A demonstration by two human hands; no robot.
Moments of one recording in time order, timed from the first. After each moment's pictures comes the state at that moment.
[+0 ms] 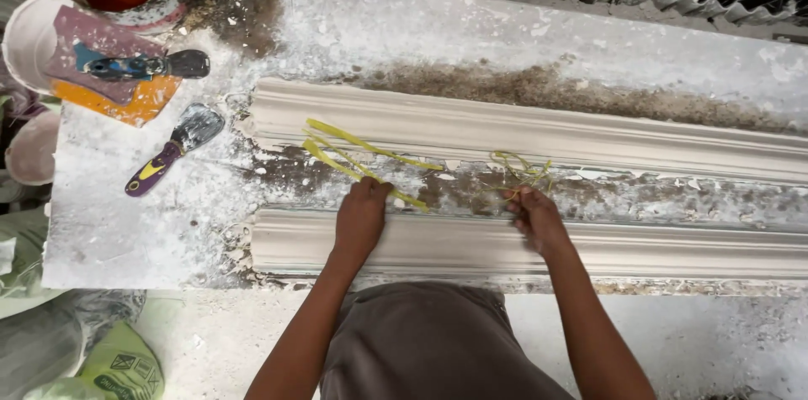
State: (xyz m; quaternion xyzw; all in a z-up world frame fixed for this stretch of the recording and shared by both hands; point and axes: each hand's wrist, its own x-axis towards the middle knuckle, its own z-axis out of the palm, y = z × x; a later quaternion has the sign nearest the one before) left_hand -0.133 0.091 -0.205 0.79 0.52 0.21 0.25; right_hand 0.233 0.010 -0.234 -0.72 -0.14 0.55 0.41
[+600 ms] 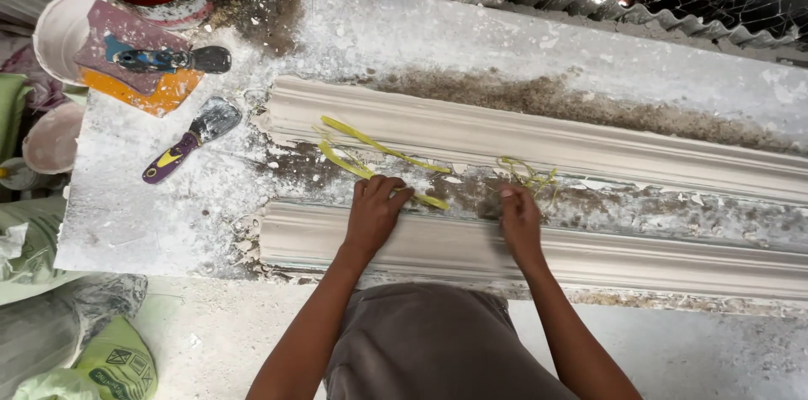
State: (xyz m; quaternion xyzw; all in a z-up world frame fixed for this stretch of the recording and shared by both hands) left_hand -0.132 0.092 -0.194 0.85 0.41 0.30 0.13; right_hand 0.167 0.013 -0.217 -0.75 -0.39 0.36 0.40
